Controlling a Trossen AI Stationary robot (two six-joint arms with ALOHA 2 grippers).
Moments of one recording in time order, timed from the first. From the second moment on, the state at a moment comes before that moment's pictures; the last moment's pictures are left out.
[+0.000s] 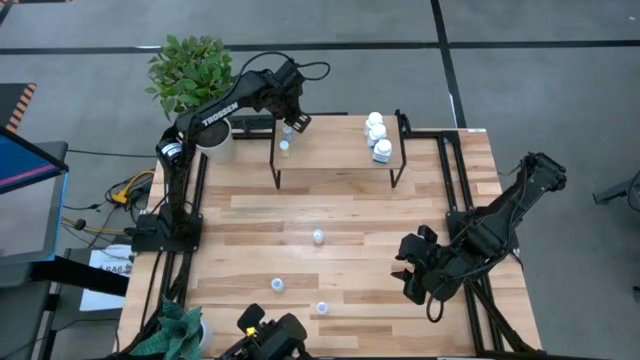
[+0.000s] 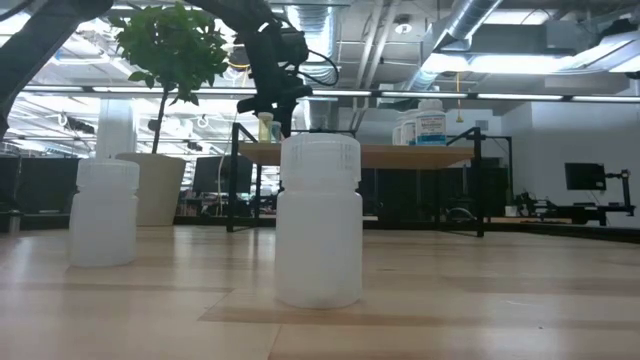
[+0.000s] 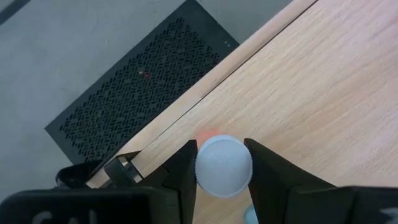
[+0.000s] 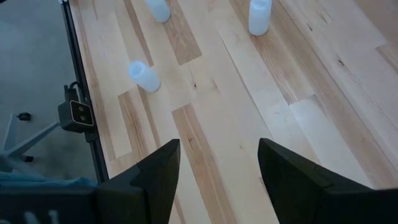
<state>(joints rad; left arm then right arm) 0.70 1.98 1.98 -1.10 -0.12 -0.13 0.73 1.31 1.24 -0.96 0.45 1.07</state>
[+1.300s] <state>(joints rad) 0.65 1.98 2.35 -1.33 0.07 -0.14 0.73 1.31 1.24 -0.96 0.45 1.07</state>
